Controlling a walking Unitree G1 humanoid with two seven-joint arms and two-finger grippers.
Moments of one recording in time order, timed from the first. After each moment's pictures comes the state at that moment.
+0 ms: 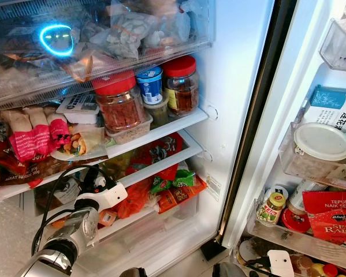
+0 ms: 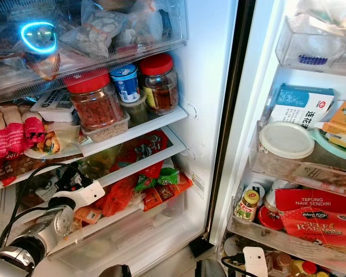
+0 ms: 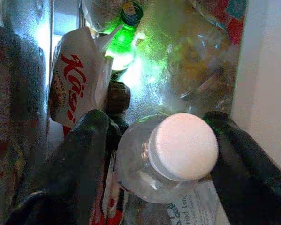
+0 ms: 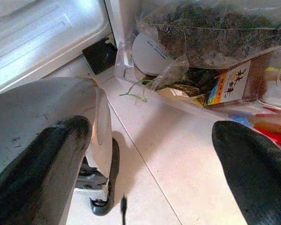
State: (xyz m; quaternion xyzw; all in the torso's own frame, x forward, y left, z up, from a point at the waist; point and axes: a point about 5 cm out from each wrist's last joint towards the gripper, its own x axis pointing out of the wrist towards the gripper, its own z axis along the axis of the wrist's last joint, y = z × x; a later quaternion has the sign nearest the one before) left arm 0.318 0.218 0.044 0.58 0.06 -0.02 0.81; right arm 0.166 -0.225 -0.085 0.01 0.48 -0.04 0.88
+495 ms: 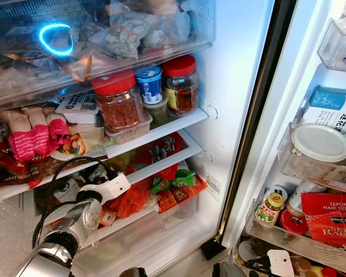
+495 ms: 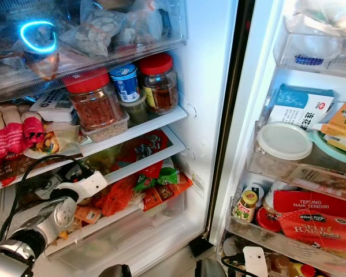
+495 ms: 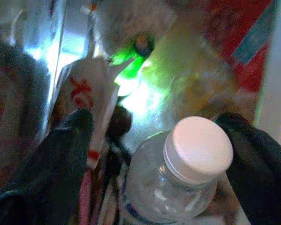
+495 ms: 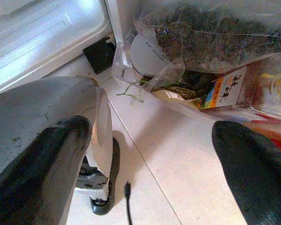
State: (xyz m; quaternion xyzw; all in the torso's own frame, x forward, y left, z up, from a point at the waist) left arm 0.330 0.205 0.059 0.55 0.02 -0.06 0.83; right arm 0.166 -0.225 -0.085 0.01 0.48 -0.04 0.88
